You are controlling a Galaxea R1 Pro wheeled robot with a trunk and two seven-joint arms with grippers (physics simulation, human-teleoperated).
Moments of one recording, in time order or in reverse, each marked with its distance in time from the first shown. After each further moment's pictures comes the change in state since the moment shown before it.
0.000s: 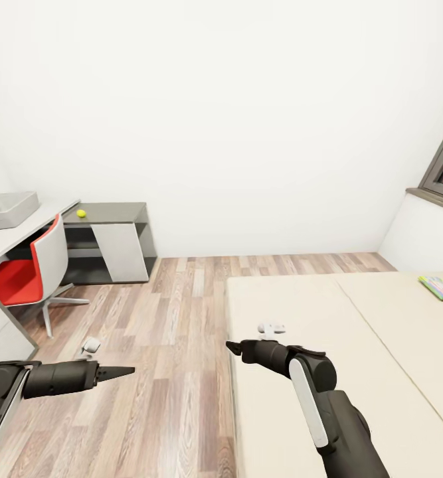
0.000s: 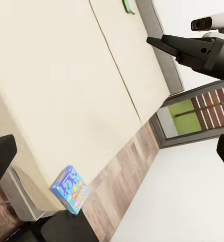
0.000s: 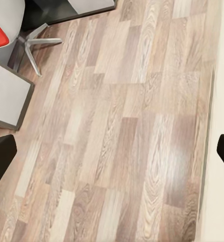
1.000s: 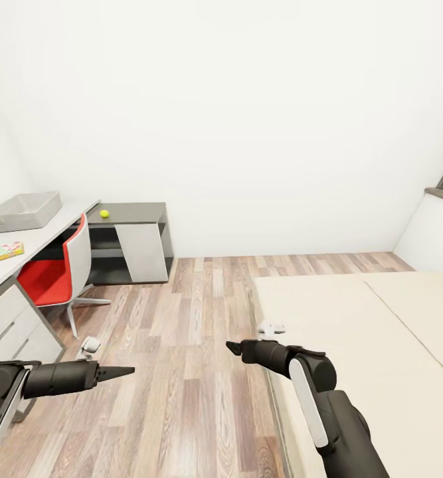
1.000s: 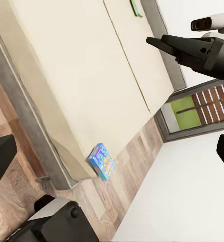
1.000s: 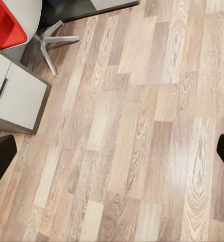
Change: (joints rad) left arm 0.000 0.001 0.000 0.000 0.000 0.000 0.000; right arm 0.000 0.001 -0.001 0.002 0.000 -0.001 0.000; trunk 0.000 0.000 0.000
